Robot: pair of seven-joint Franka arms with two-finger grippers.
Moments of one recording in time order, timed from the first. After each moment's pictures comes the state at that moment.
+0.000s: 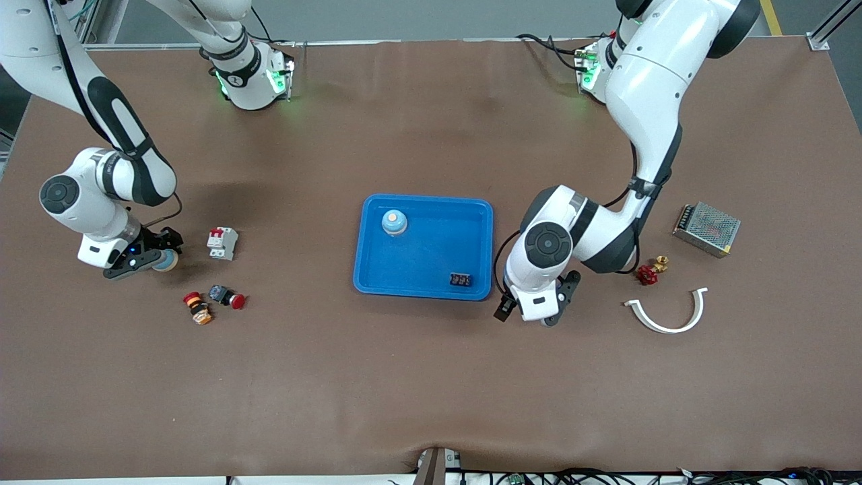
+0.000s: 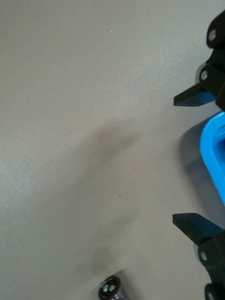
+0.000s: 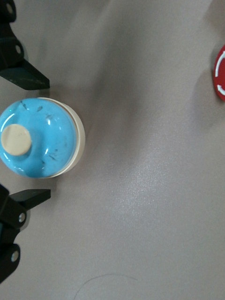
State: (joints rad) left arm -0.35 0.77 -0.21 -1.42 0.16 2.18 -1.57; right arm -0.27 0.43 -0.04 -2.27 -0.14 2.75 -0.66
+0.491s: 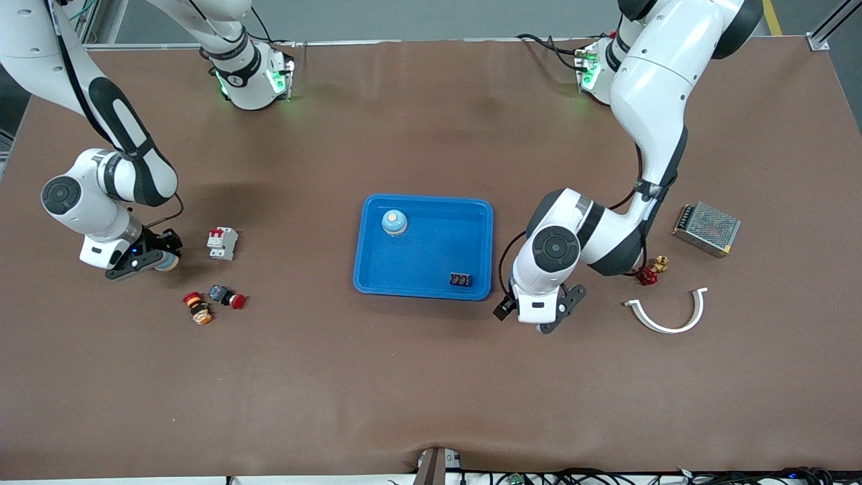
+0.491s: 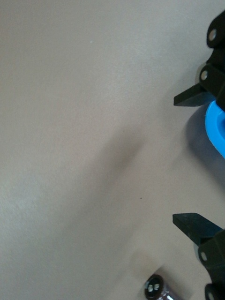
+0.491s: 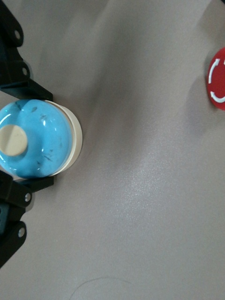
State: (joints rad) left arm -0.33 0.77 -0.21 -1.42 0.17 2.18 -1.29; right arm -0.27 0.44 -0.03 -2.26 -0.14 2.75 -0.66
